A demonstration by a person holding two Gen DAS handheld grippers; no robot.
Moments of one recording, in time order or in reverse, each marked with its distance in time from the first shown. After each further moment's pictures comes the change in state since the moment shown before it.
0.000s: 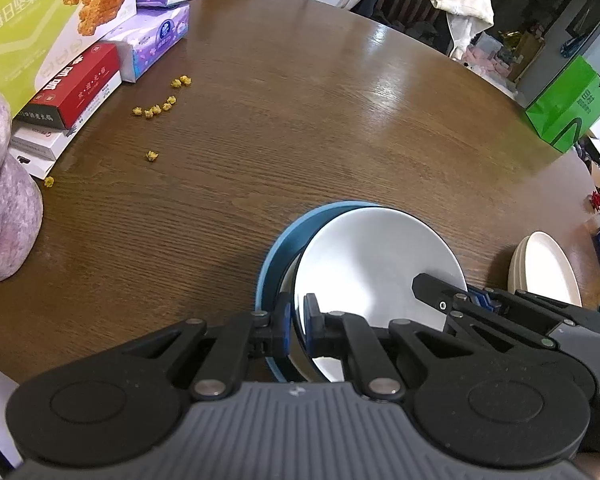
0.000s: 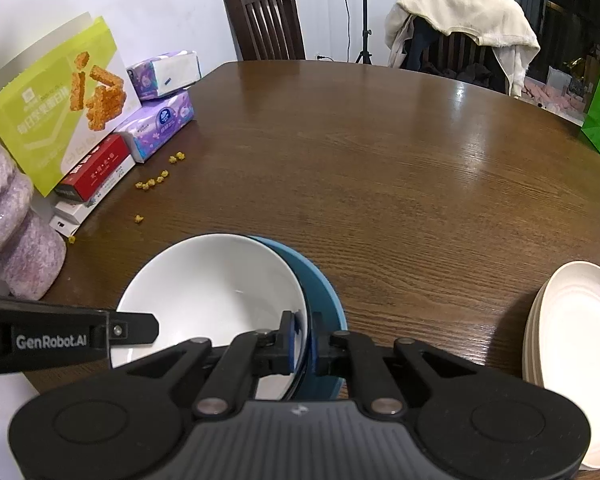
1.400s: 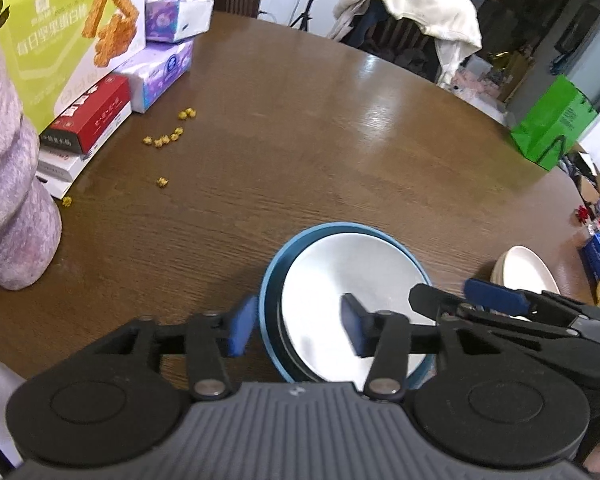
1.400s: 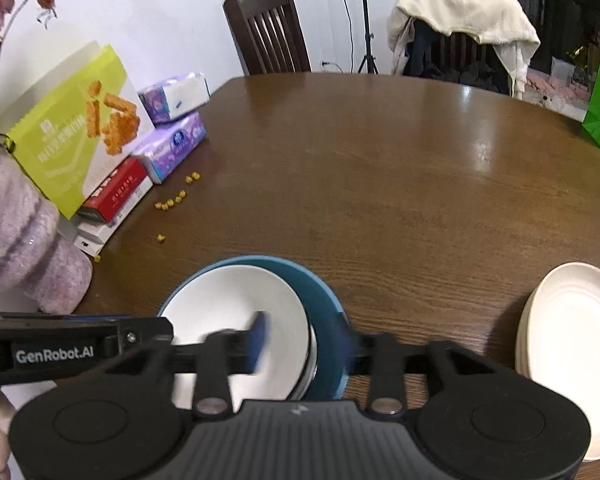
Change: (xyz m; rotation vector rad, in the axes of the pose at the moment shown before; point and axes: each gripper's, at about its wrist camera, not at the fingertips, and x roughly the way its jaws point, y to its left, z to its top) left arm -0.039 -0.001 -0.009 0.013 -0.090 -0.025; right arm -0.036 -0.010 0.006 0.032 -0.033 0.052
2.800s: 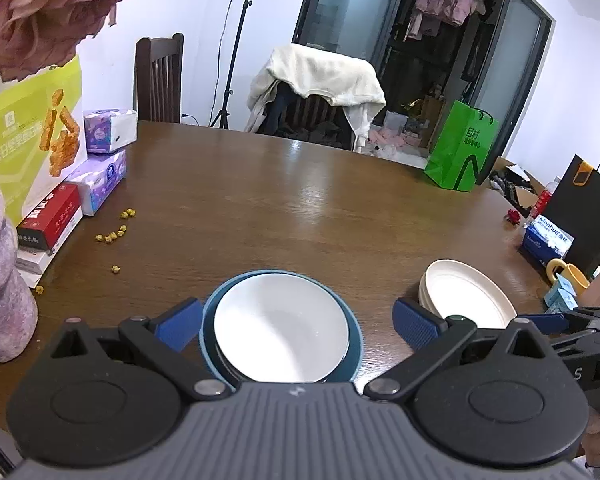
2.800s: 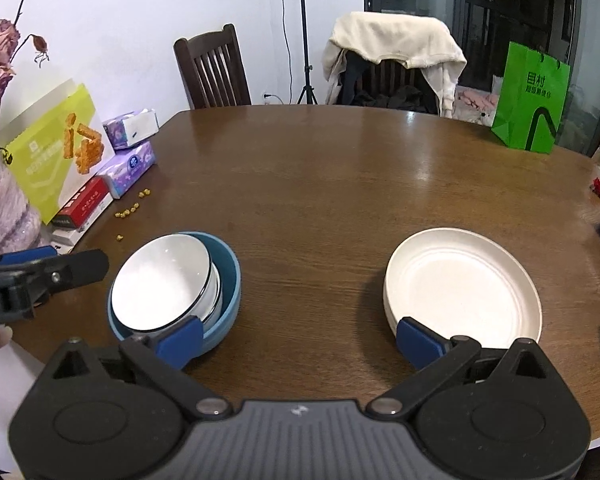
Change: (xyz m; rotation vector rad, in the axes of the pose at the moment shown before) left arm -0.055 -0.029 -0.049 0.216 -0.300 -0.145; right arm -0.095 -0.045 -0.065 0.075 -0.079 -0.133
